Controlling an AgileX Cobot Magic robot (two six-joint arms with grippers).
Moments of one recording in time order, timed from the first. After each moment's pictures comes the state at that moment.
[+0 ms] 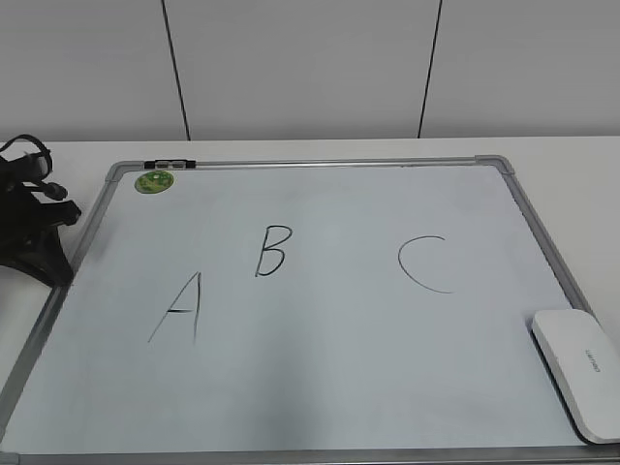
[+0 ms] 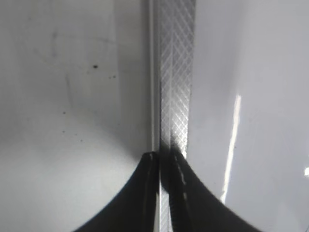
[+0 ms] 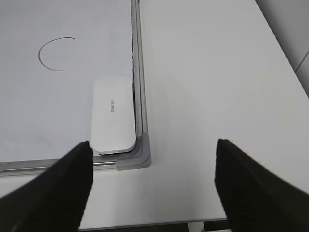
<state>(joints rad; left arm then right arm) 0.10 2.16 -1.46 -0.37 1.02 0.26 -0.02 -0.02 -0.49 -0.06 1.14 0.00</state>
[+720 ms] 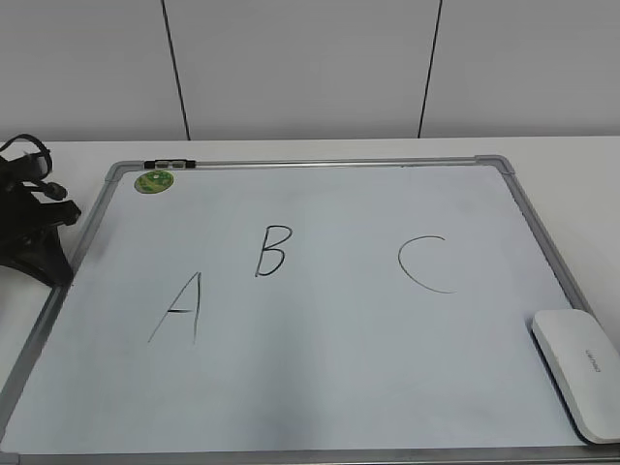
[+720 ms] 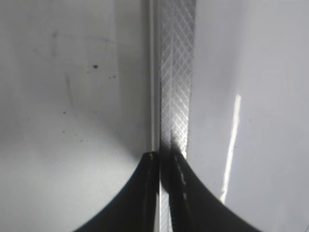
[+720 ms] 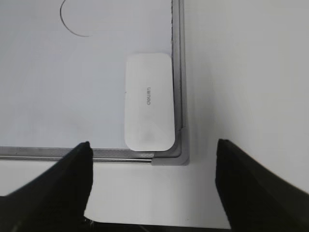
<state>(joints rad) 0.10 2.16 -1.46 -0.37 1.02 0.26 -0.02 0.56 -0.57 0.10 0.95 -0.09</state>
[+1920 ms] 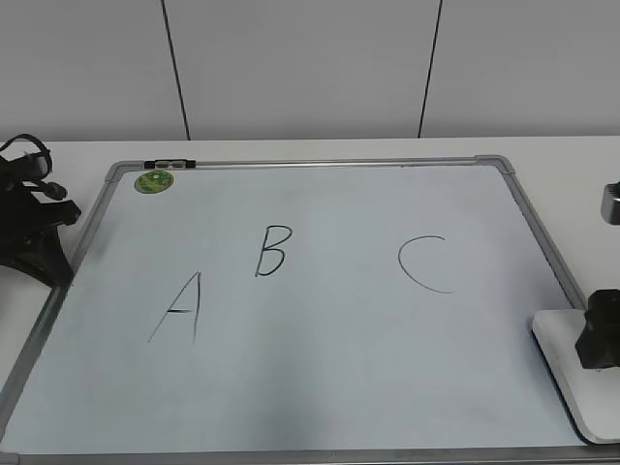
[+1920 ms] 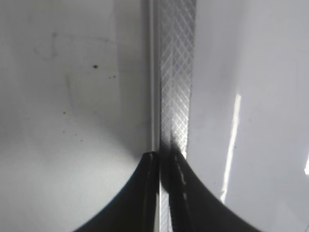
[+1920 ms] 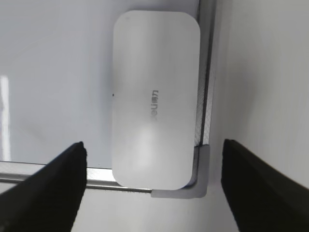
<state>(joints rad) 0.10 2.16 -1.46 -0.37 1.02 0.26 0.12 1.31 -0.69 0.00 0.74 0.02</state>
